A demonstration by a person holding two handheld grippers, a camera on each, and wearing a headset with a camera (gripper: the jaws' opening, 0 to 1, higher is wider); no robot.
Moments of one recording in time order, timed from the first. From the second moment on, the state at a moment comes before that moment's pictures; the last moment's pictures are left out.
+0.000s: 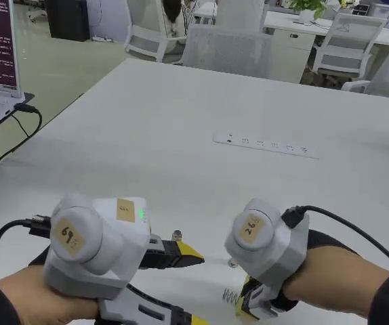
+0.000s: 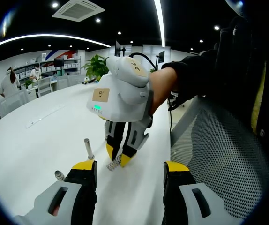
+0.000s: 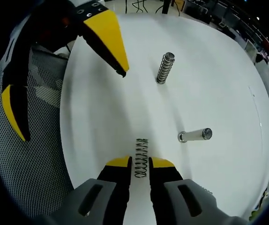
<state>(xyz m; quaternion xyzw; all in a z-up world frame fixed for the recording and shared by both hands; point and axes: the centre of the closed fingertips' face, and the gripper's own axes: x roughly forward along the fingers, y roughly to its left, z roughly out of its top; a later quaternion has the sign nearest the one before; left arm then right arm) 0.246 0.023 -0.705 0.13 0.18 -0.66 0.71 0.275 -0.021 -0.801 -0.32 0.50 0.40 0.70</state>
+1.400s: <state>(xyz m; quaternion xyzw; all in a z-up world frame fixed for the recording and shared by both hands) 0.253 0.024 -0.701 0.14 0.16 -0.66 0.72 0.245 0.003 -0.730 -0.33 0.46 0.49 0.67</state>
